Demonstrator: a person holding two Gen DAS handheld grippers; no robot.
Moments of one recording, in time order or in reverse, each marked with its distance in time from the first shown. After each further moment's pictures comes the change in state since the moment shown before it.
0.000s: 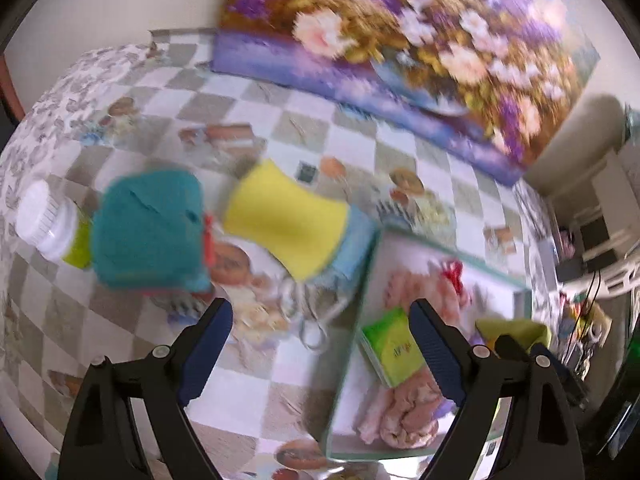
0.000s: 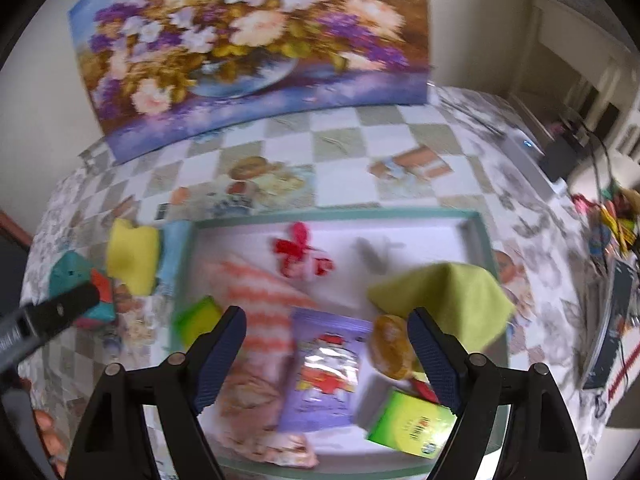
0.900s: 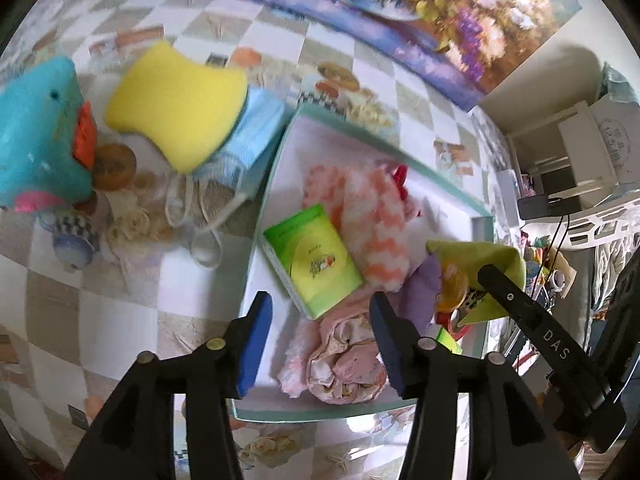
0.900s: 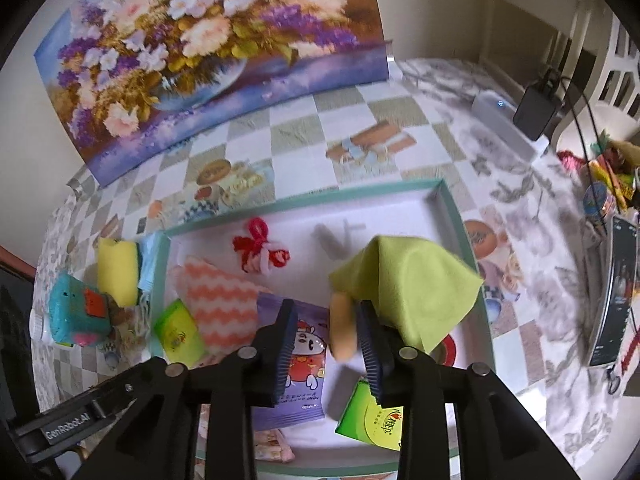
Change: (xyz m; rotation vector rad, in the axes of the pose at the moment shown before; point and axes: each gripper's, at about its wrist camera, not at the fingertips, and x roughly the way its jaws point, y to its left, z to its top) left arm 0.046 -0.046 -0.051 0.030 0.230 -0.202; right arm 0.001 -0.050 -0.007 0.134 0.028 0.012
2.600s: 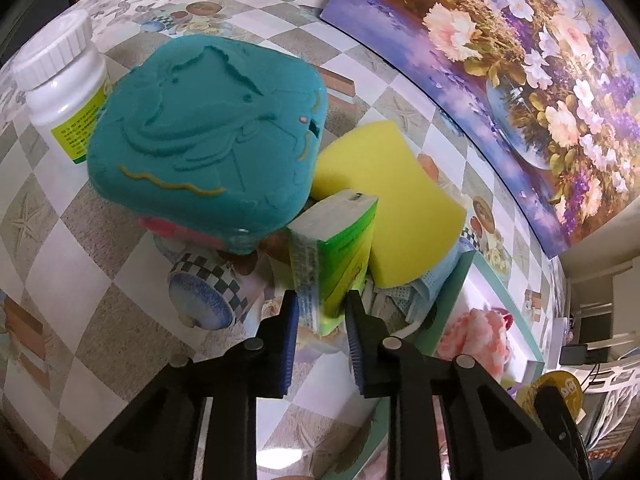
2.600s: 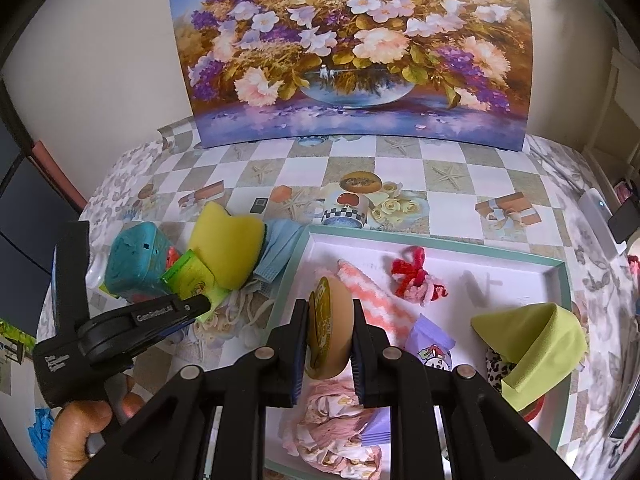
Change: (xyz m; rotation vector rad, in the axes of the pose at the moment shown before) left arm -0.004 0.102 0.020 -0.383 -0.267 0.138; right arm -0.009 0.114 -0.015 -0.311 -0.090 0.166
